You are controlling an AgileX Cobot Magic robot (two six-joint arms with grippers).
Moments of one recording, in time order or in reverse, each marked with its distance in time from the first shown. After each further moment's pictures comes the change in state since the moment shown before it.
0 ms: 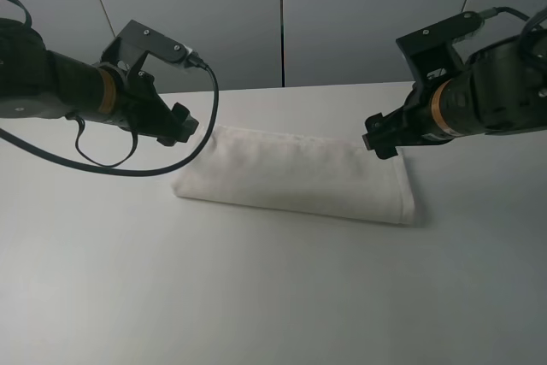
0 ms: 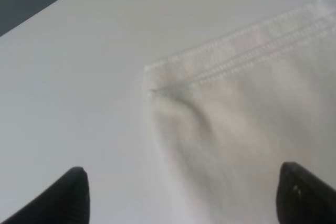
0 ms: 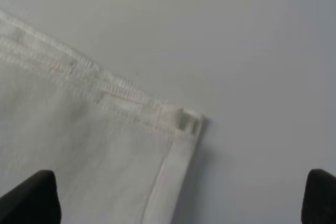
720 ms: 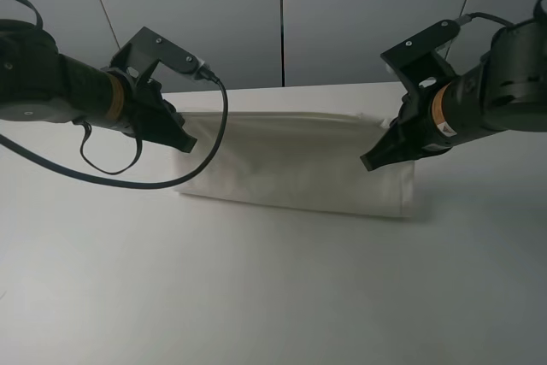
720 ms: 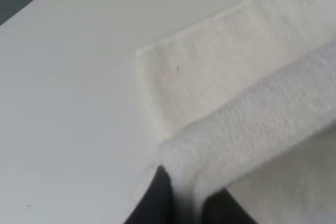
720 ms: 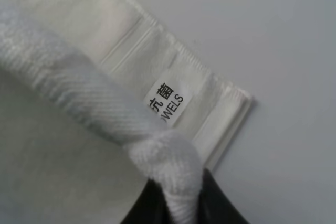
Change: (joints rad) left arm -0.040 -0.002 0.000 0.022 0.063 0.017; right arm 0.000 -0.032 0.000 0.344 -0.066 -0.512
